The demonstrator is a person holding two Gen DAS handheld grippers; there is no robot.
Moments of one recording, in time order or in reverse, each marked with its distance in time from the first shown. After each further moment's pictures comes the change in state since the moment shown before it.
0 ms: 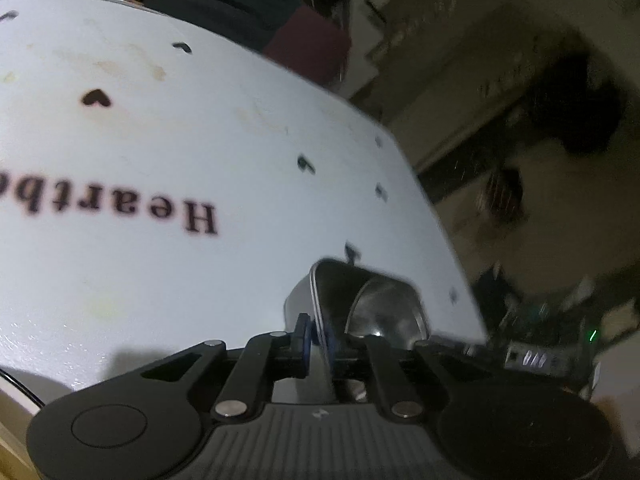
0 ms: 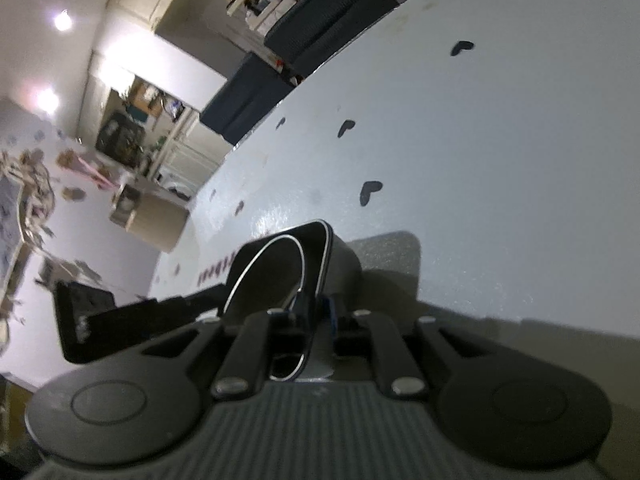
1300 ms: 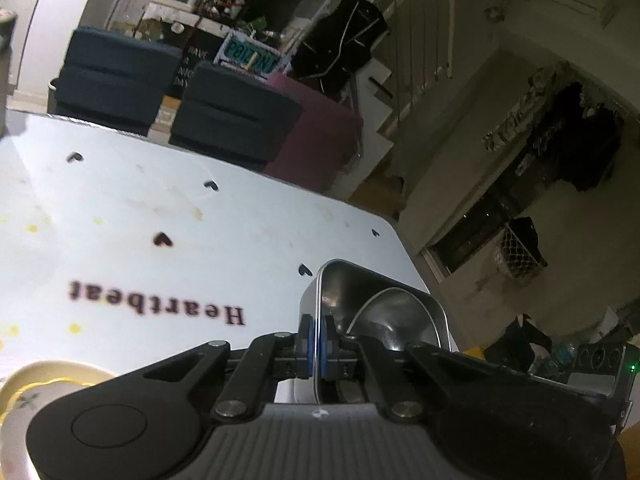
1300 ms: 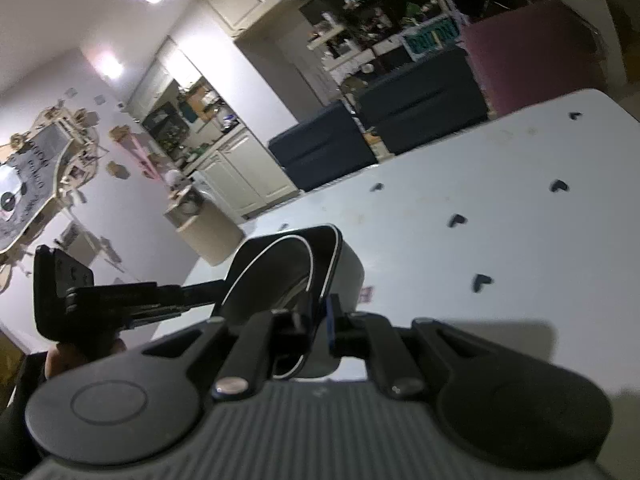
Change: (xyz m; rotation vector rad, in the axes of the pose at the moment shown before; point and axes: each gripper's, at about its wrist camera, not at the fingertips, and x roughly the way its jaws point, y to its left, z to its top) left arm -0.163 -0.069 0.007 0.032 -0.266 0.126; right arm -0.035 0.144 -0.008 -0.307 -0.138 0.007
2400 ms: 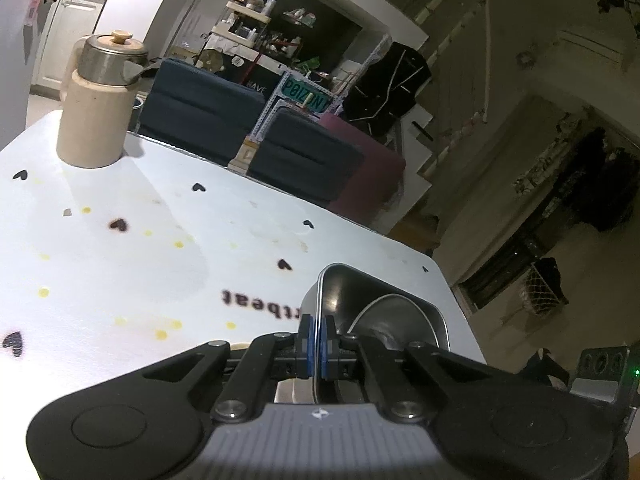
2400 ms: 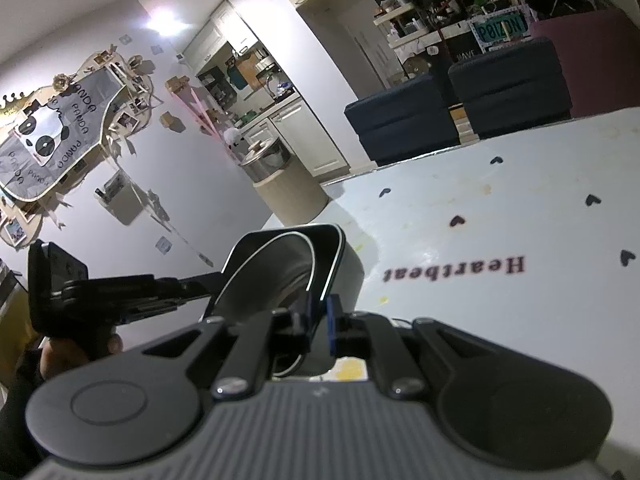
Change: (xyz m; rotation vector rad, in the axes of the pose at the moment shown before) left arm -0.147 0.098 -0.009 -0.071 -0.094 0.093; right arm 0.055 0.084 -0.005 -0.099 0.085 0.093
